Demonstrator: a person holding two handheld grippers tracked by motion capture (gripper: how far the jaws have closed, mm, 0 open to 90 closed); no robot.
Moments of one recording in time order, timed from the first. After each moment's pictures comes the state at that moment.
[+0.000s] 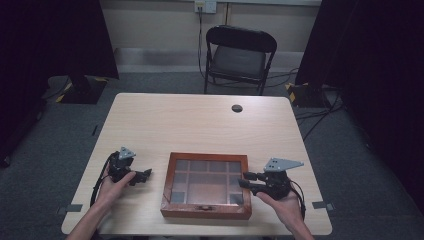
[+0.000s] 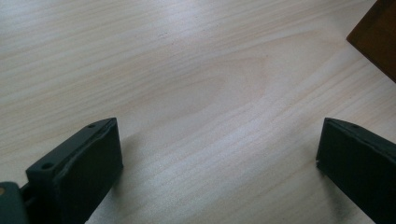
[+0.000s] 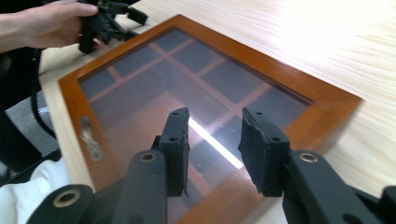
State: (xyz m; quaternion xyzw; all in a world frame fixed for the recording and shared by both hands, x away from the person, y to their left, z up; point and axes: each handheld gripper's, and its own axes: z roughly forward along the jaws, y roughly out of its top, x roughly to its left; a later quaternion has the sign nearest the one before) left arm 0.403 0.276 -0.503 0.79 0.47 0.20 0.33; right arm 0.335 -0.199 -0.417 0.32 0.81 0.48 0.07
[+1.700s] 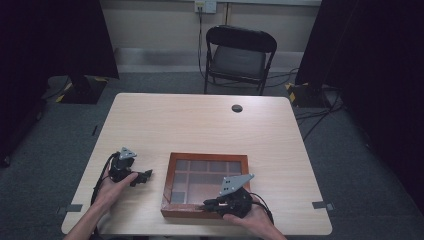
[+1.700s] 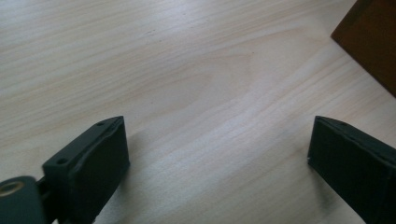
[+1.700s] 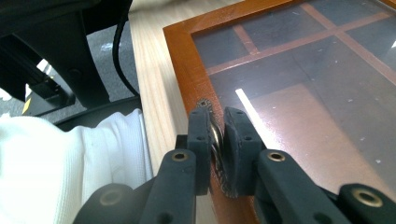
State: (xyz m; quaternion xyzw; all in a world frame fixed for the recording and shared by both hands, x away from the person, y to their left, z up) left arm 0.399 0.273 -0.498 0.79 0.47 0.18 0.34; right arm 0.311 -0.107 -0.443 0.17 0.88 0.44 -0.02
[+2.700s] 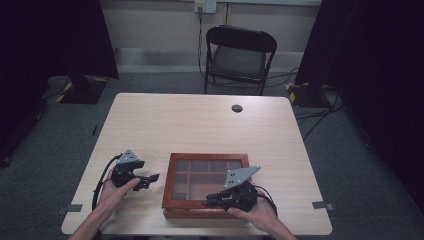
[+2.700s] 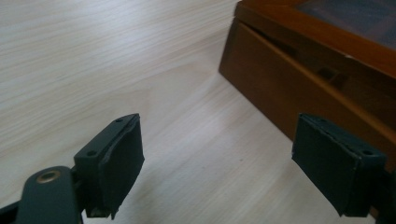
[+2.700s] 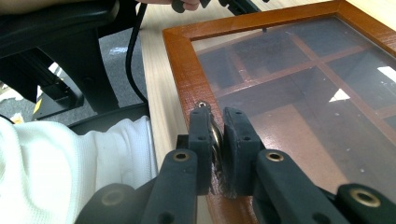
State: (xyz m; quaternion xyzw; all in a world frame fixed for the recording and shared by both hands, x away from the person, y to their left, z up) left arm 0.376 0.255 -0.475 0.81 0.40 0.13 0.41; right arm 0.318 -0.115 -0.415 0.15 0.88 0.45 -0.03
